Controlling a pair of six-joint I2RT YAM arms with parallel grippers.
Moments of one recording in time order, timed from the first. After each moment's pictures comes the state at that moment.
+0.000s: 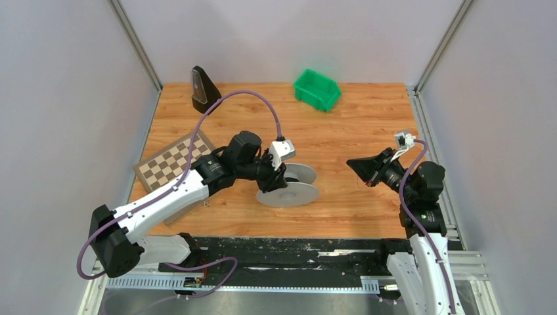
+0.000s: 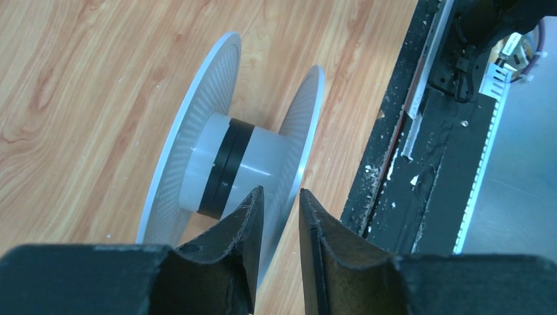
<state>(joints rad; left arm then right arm) -0.83 1.22 1.04 -0.46 0.39 0.09 -0.01 0.56 0.57 -0.07 -0.79 0.50</state>
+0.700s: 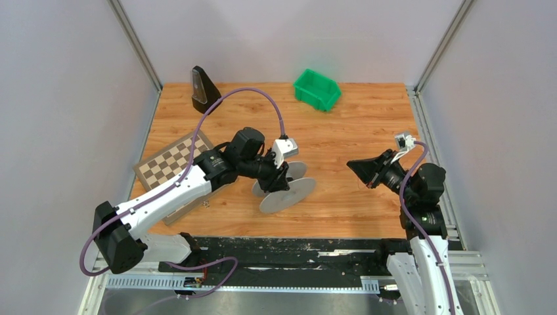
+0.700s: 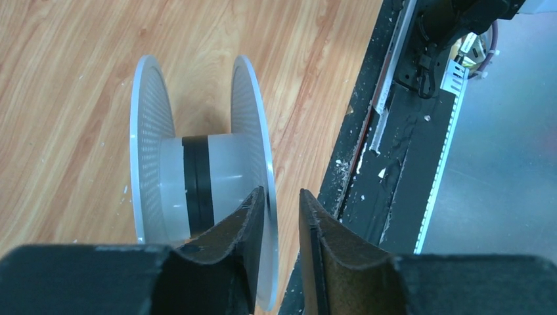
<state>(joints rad) -0.83 1.26 1.11 -0.54 0.47 0.05 -0.01 0.54 0.57 -0.10 -0.78 0.48</state>
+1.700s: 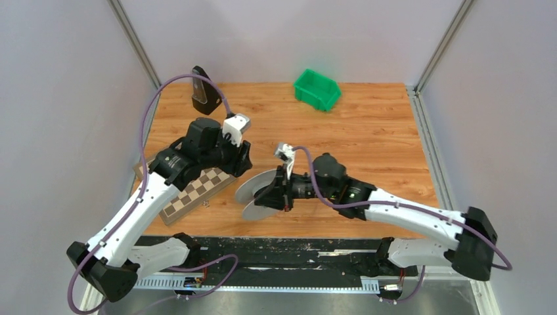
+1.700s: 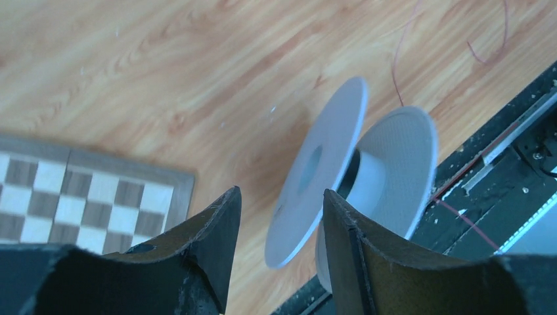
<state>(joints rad) -0.59 1.10 1.21 -0.76 0.16 -0.02 1.02 1.10 0.84 0.15 -0.46 0.48</state>
